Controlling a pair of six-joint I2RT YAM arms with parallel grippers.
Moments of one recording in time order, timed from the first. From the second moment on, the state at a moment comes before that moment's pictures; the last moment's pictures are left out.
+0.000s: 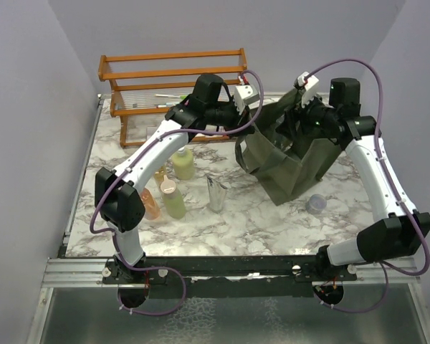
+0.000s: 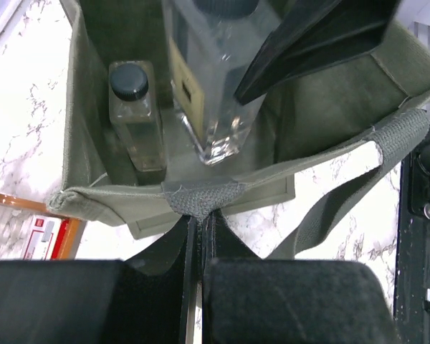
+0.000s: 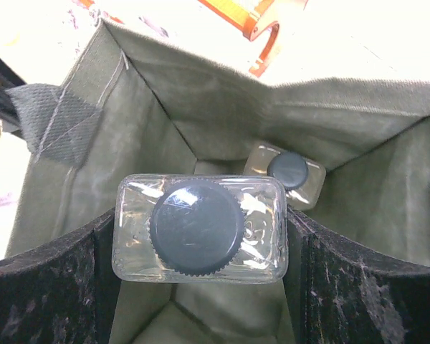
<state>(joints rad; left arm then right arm) -0.61 1.81 1.79 -0.48 0.70 0.21 0.13 1.41 1.51 -0.67 -0.52 -0.35</state>
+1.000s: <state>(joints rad) -0.61 1.88 1.92 -0.58 0.66 0.21 0.21 1.59 1.32 -0.22 -0.60 -0.25</state>
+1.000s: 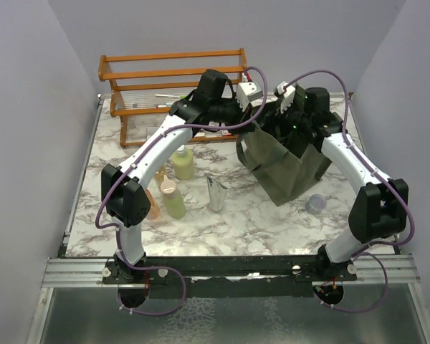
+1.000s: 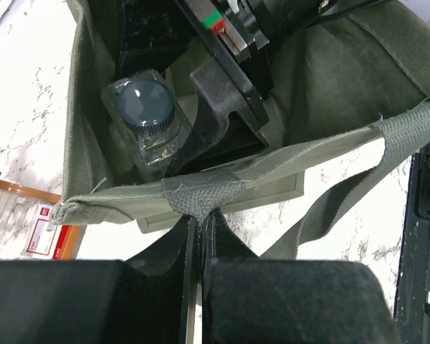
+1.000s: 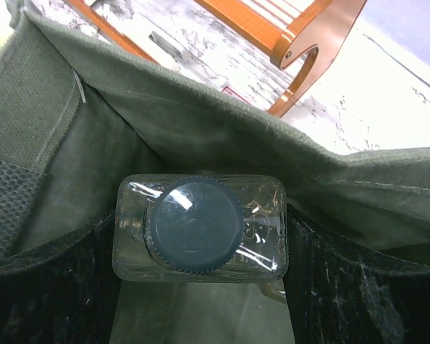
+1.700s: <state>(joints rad) -0.62 1.88 1.92 -0.57 0.58 0.21 0.23 1.61 1.19 -0.09 -0.55 -0.29</state>
